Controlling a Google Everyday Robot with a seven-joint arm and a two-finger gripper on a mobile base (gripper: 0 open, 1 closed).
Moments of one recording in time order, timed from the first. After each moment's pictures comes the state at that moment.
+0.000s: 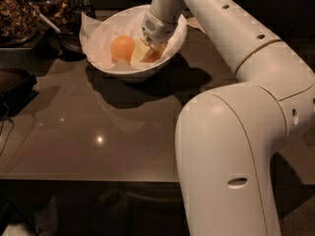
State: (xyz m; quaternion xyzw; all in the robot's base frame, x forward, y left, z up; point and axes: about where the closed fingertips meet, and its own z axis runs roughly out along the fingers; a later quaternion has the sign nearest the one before) arm 0.702 0.023 0.862 -0.42 0.89 0.16 0.10
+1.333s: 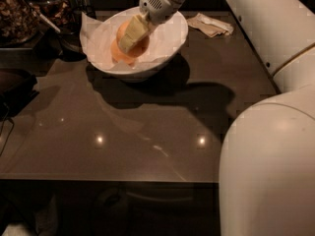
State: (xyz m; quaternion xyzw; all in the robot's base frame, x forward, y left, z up) arm 0.658 0.047 0.955 -0.50 0.81 0.23 0.22
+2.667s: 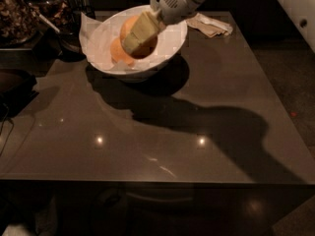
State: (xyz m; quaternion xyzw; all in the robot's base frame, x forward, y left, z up) arm 0.593 0.034 0.993 -0.48 0.80 0.25 0.26
